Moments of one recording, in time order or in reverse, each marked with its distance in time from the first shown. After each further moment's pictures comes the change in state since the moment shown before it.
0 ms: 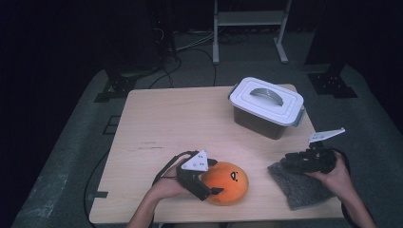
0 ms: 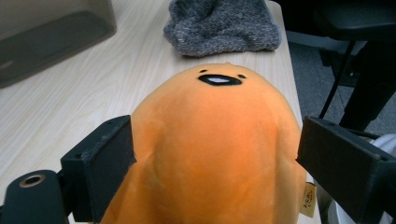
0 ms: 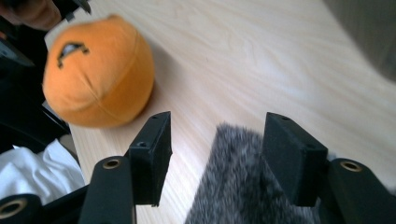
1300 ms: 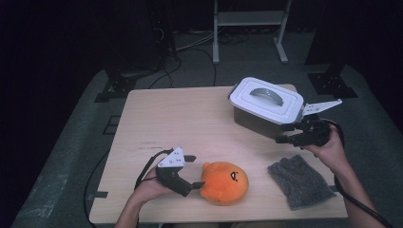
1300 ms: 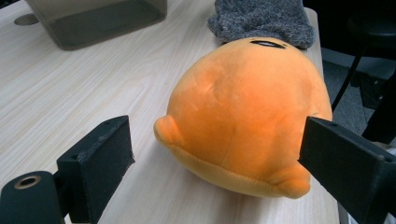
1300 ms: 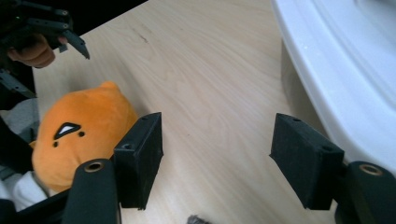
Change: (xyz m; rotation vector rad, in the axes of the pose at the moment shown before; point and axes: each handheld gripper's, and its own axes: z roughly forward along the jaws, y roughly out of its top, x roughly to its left) left arm 0.010 -0.034 -0.042 -0.034 0.116 -0.110; right arm 0.005 0.081 -0.009 -0.069 -0.074 -0.154
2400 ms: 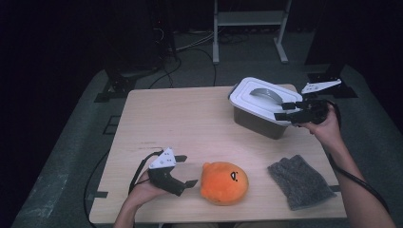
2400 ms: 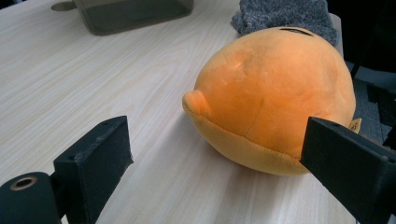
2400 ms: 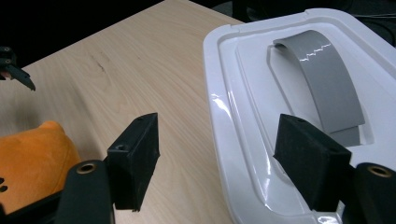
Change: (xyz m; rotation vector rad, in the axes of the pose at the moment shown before) left arm 0.005 -0.019 -0.013 -0.034 0.071 -0.061; right arm -0.047 0.036 0.004 -0.056 -0.086 0.004
